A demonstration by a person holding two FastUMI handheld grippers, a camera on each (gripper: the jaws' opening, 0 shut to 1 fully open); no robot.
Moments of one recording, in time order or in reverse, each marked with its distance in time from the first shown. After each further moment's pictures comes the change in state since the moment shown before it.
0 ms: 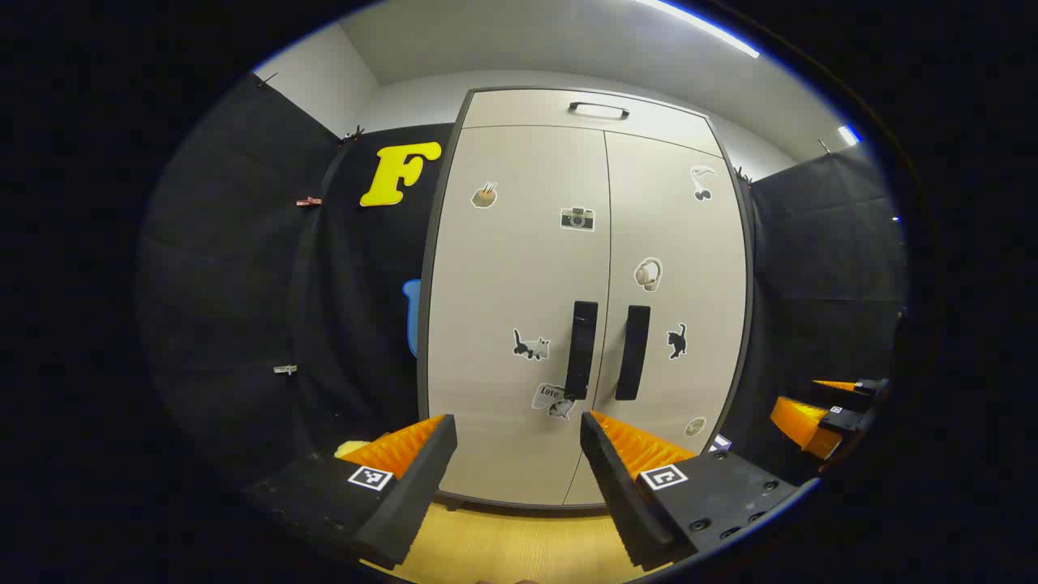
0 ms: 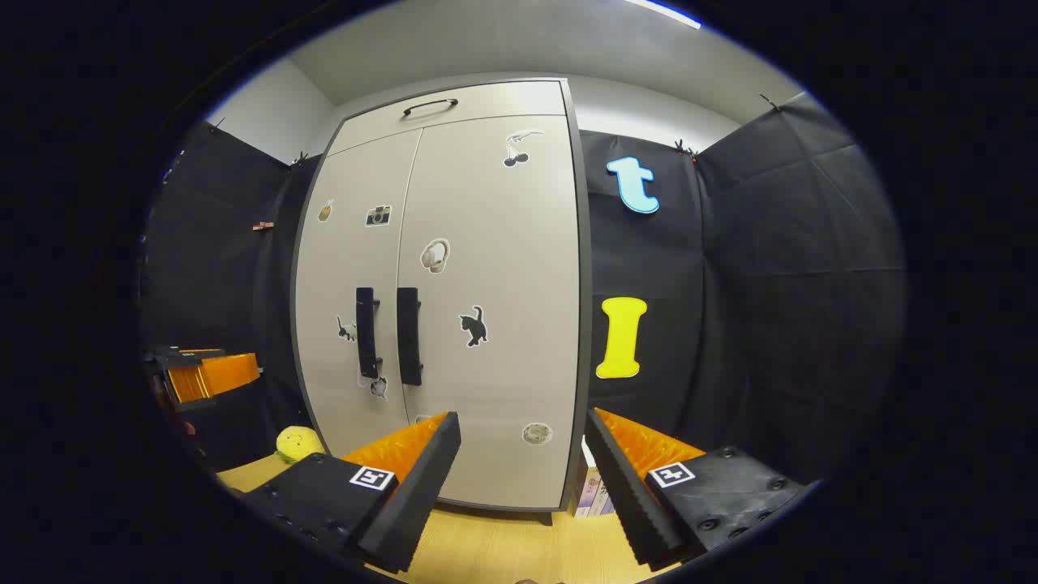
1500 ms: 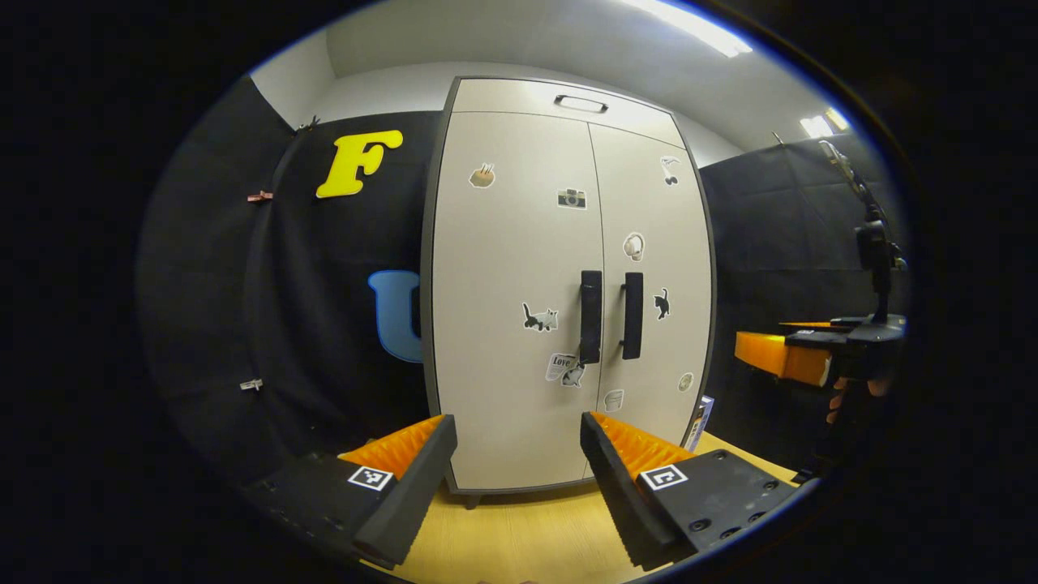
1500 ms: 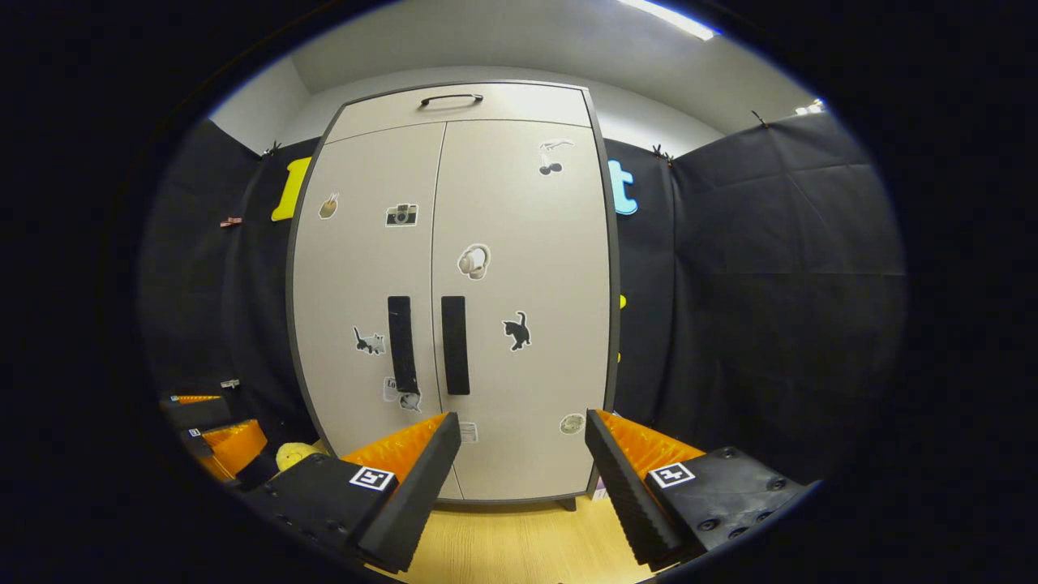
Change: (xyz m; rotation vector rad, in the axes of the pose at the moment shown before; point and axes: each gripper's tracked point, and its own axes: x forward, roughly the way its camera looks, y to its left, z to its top) left arm -0.012 0.076 -0.035 0.068 0.056 -0.235; right arm -0.008 0.102 0.015 0.004 0.053 -0.160
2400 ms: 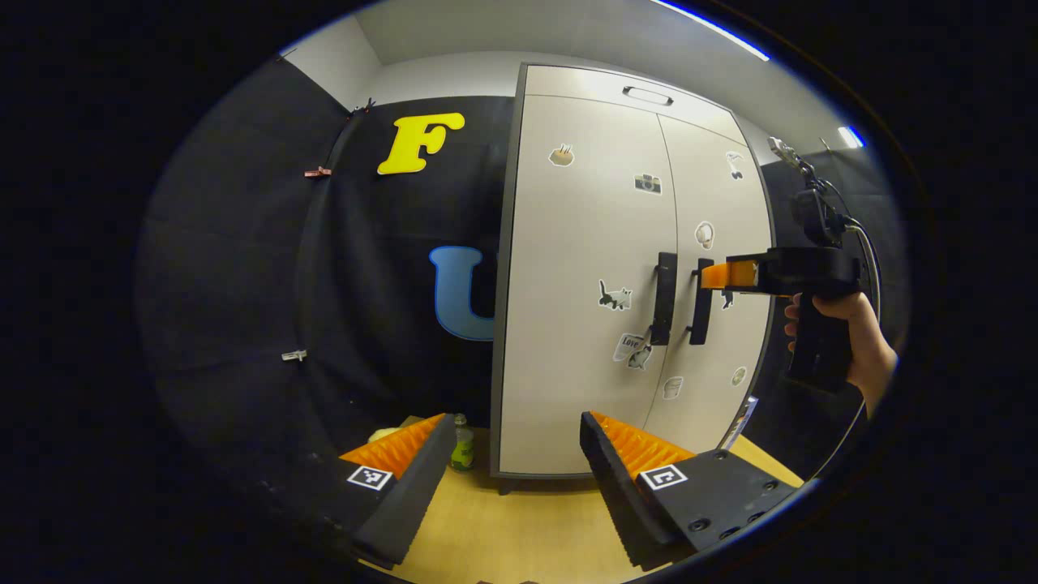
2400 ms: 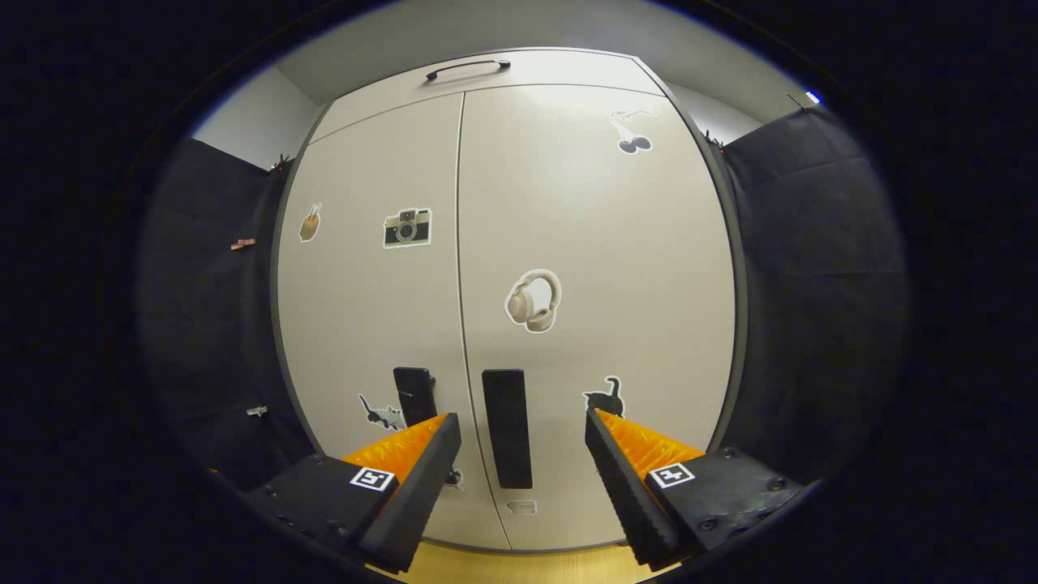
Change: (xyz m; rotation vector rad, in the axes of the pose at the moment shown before) left arm -0.007 0.064 -0.033 -0.042 0.062 0.205; right arm 0.150 0.067 0.036 0.047 0.010 0.149
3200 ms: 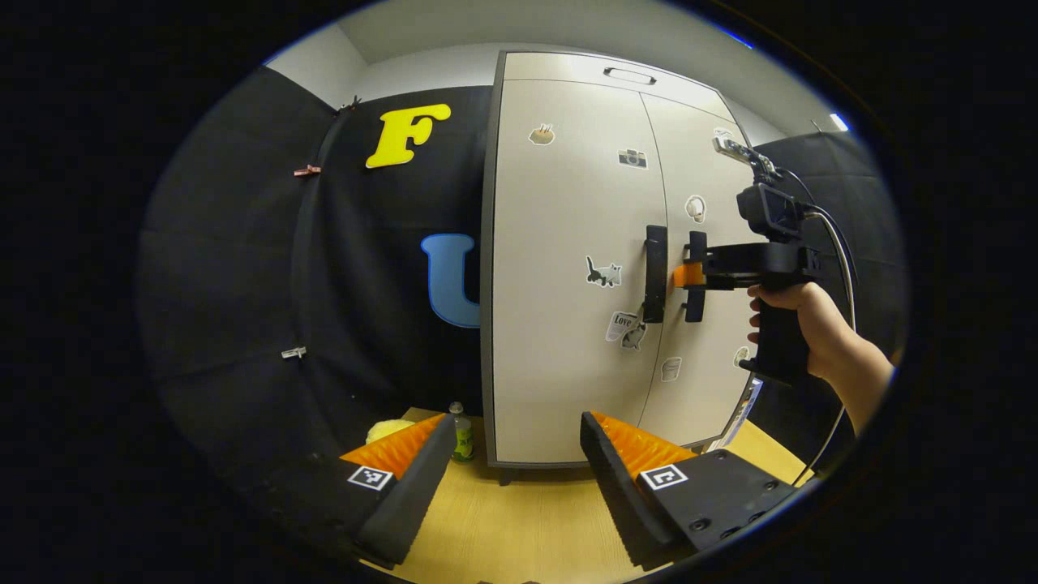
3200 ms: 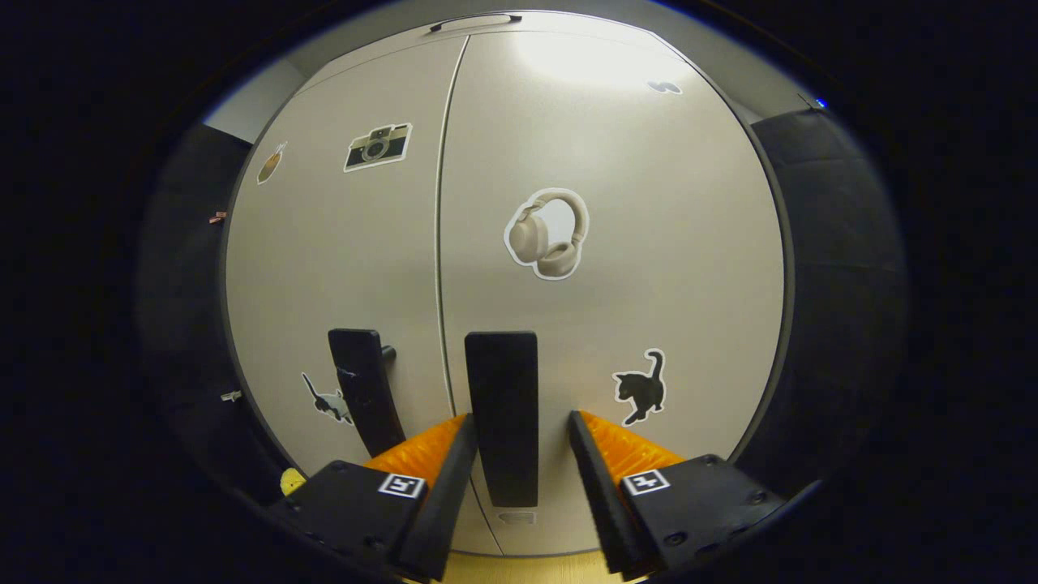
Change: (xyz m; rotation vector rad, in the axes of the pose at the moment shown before) left arm 0.003 -0.022 -0.016 0.006 0.043 -0.012; right arm 0.048 0.003 -0.039 -0.008 0.071 -0.049
